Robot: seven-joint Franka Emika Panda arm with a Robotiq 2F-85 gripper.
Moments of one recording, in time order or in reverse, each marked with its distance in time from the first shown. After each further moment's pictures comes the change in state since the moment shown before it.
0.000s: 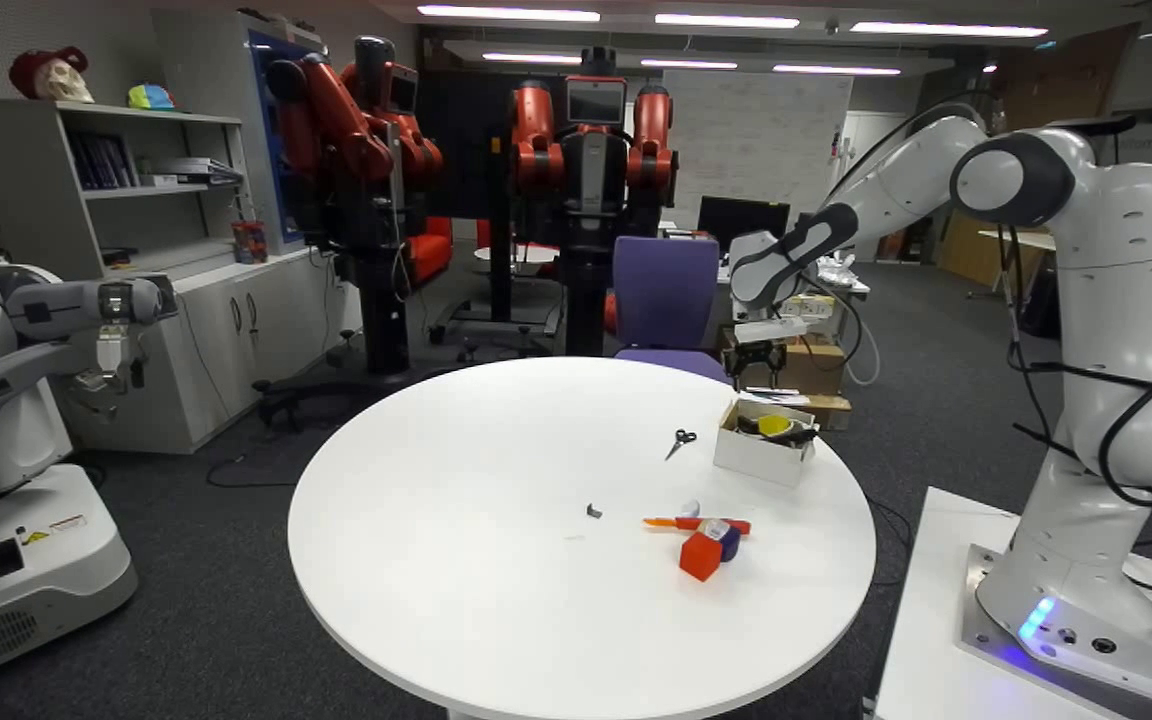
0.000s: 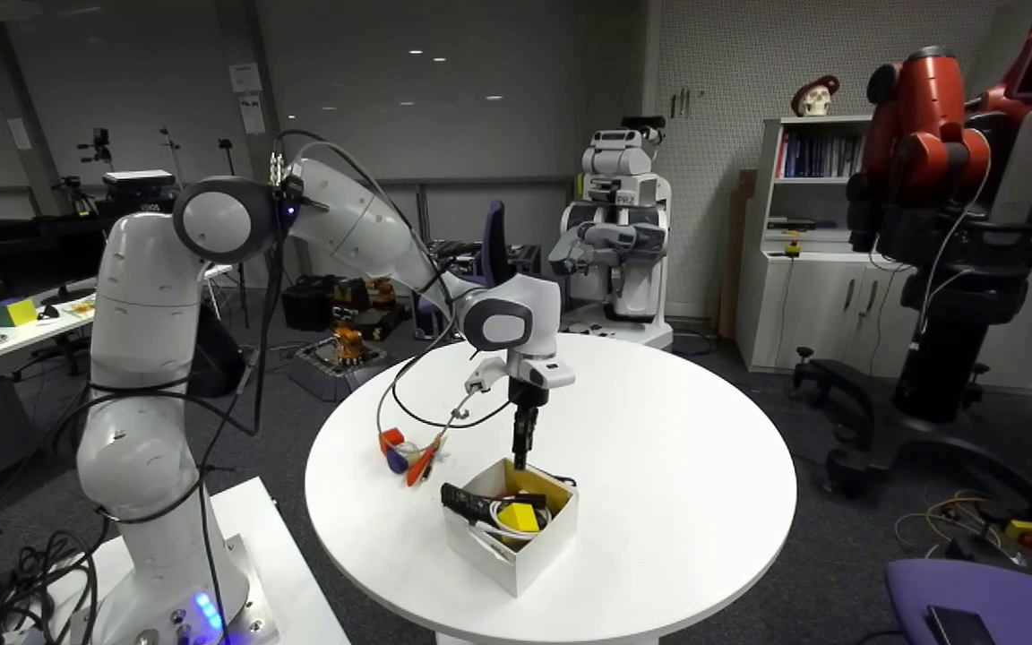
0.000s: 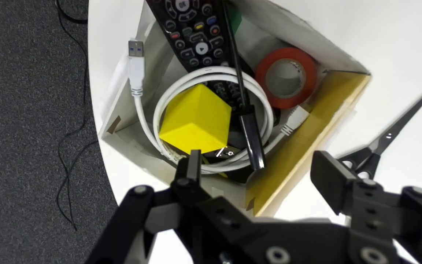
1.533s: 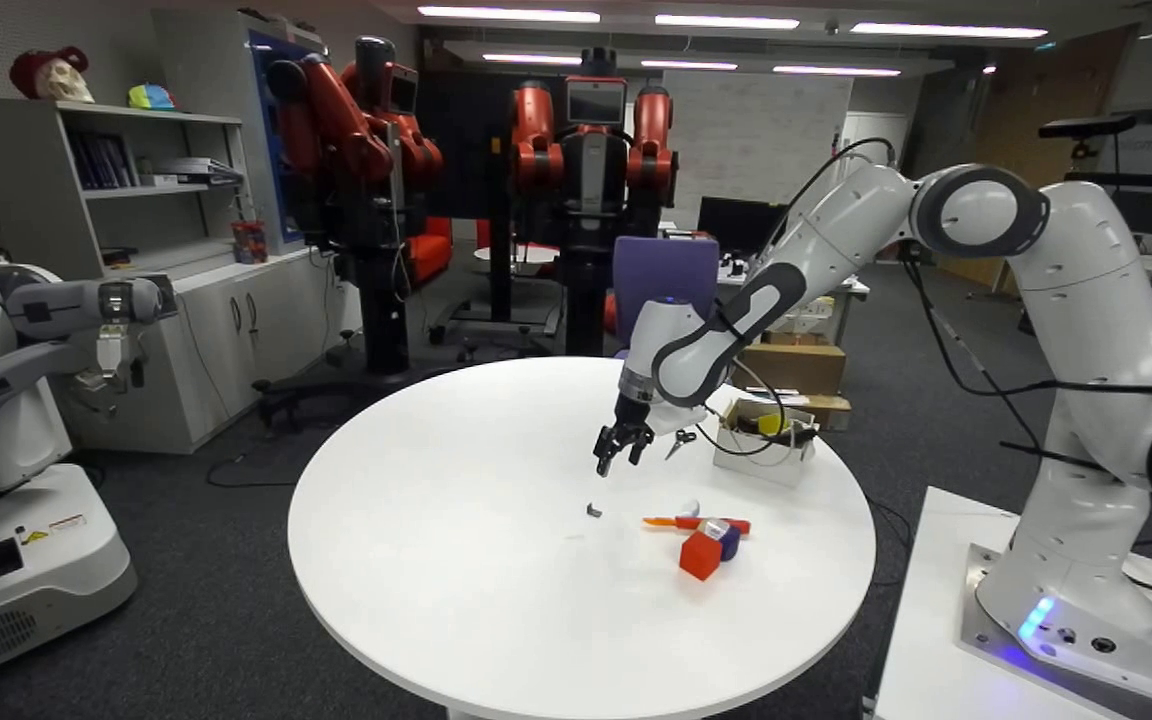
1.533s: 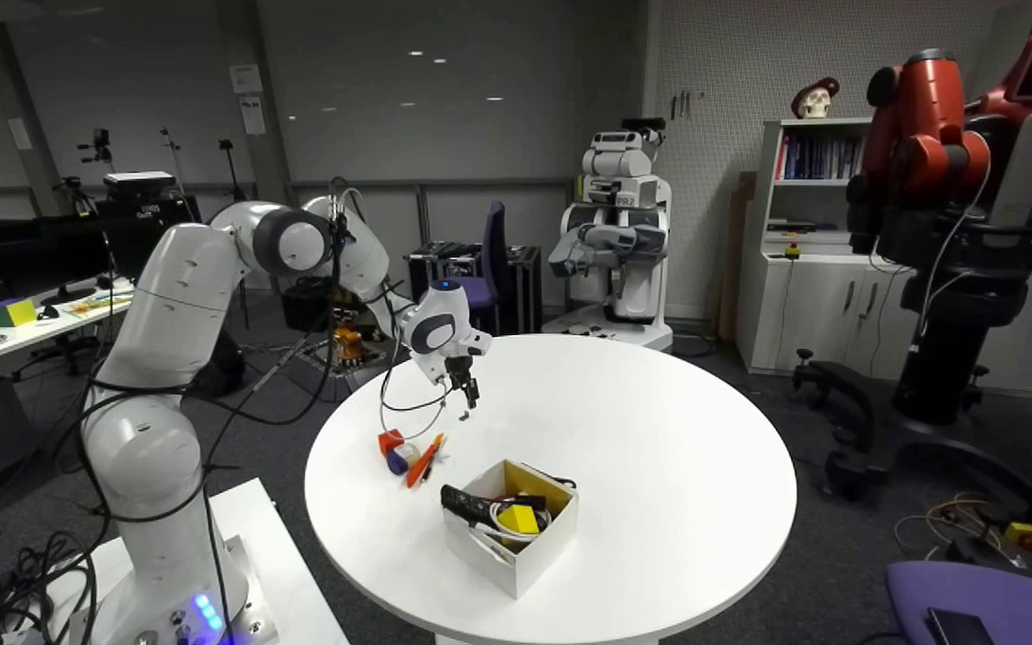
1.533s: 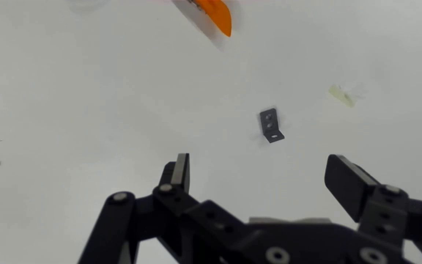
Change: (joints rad) arm 0.243 0.213 0.339 0.030 0.129 0.518 -0.291
